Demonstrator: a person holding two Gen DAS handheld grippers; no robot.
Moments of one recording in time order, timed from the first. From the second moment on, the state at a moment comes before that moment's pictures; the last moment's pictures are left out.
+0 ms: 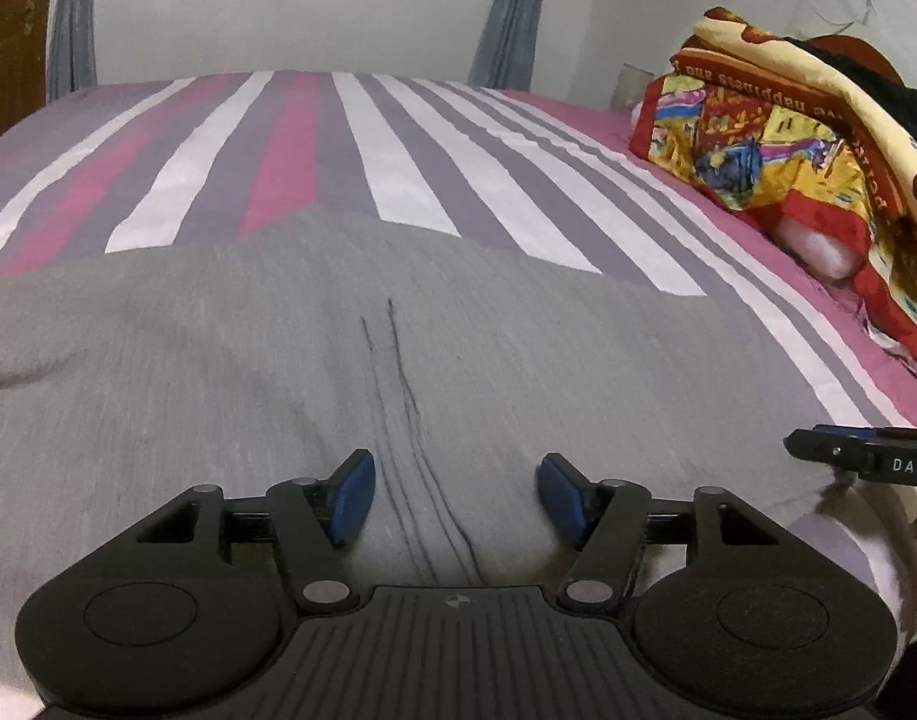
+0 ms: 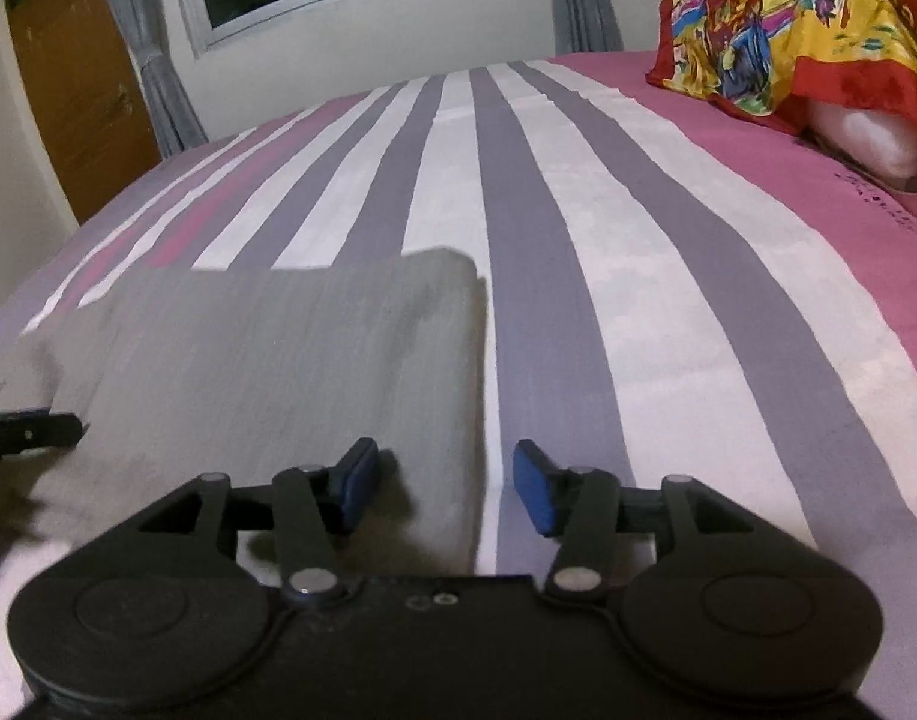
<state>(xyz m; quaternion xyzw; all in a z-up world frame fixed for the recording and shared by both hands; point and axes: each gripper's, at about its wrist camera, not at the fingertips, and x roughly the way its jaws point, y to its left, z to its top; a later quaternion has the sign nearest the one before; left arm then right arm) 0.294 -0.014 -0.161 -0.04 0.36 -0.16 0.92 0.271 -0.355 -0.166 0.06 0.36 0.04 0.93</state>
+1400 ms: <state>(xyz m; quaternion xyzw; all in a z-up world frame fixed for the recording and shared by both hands) 0.226 0.300 -0.246 -0.47 0.22 -0.05 0.85 0.225 -0.386 -0.151 0.18 0.31 0.01 0.93</state>
